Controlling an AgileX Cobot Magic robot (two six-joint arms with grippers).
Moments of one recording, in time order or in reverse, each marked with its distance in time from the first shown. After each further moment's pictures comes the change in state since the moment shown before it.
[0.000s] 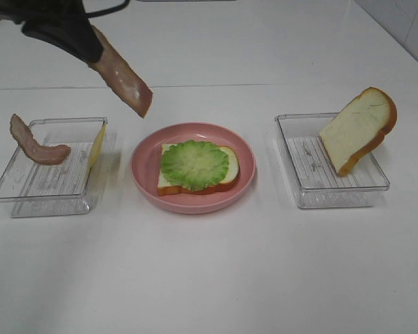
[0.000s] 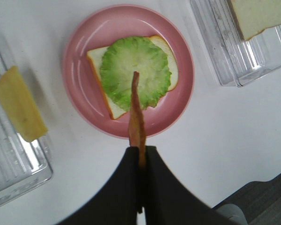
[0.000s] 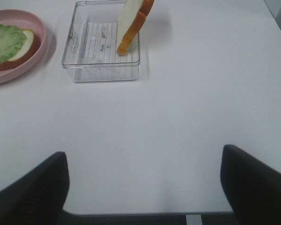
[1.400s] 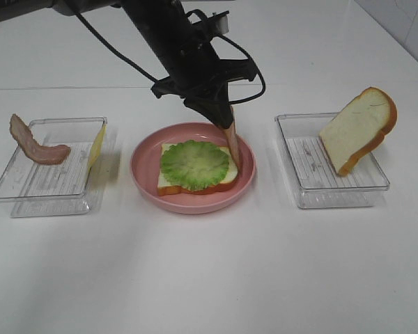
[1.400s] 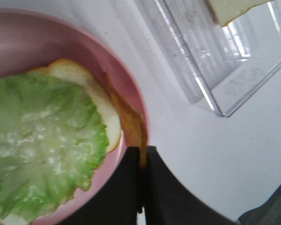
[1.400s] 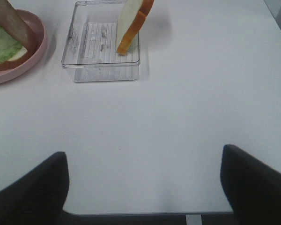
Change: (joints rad) left arm -0.187 0.642 -0.590 -0.094 0.113 -0.014; right arm 0.000 0.000 0.000 0.000 0.000 0.000
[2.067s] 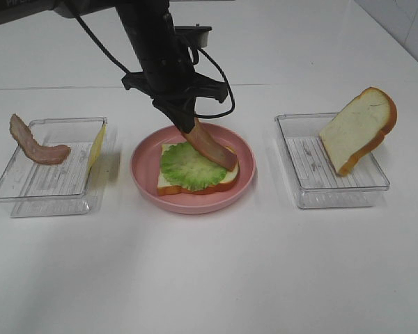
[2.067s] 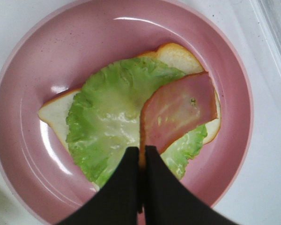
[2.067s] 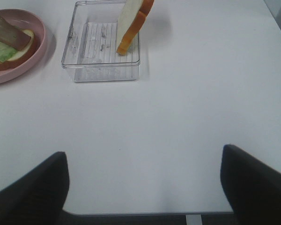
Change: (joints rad) left arm 0.000 0.007 0.000 0.289 0.025 -0.053; right arm 0.000 0.000 0.000 0.000 0.000 0.000
